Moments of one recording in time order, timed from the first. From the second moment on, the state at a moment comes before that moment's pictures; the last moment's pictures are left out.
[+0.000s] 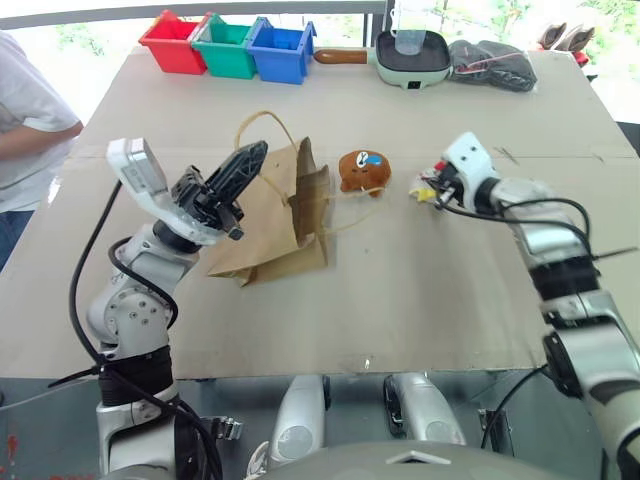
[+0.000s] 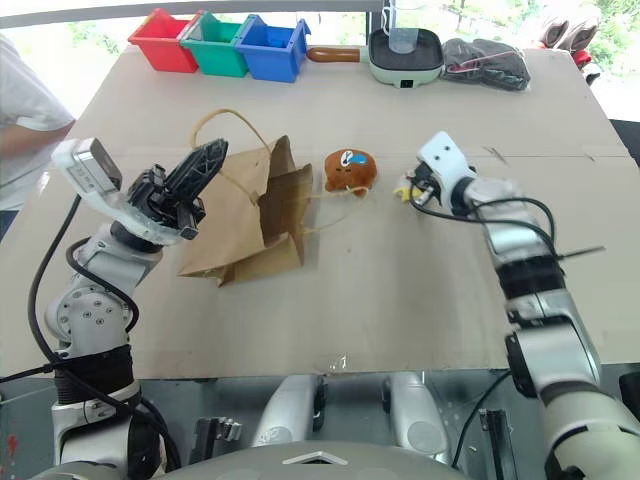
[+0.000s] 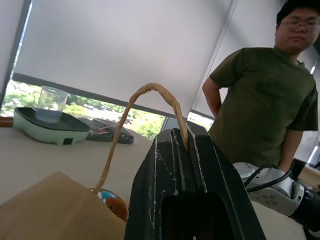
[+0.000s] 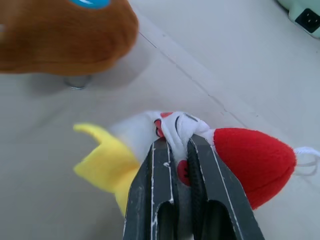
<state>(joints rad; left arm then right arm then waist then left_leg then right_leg) -0.29 0.46 0.35 -0.23 -1.04 0.50 -0.82 -0.68 -0.47 0.10 0.26 0.06 0.44 0.72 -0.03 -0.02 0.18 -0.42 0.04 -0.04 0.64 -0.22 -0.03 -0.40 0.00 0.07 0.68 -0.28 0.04</state>
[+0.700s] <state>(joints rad) -0.38 0.46 0.31 -0.18 -1.12 0.60 -0.88 -0.81 -0.15 0.39 0.14 0.15 0.31 0.88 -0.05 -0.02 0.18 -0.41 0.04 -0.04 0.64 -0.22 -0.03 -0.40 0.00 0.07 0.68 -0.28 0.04</state>
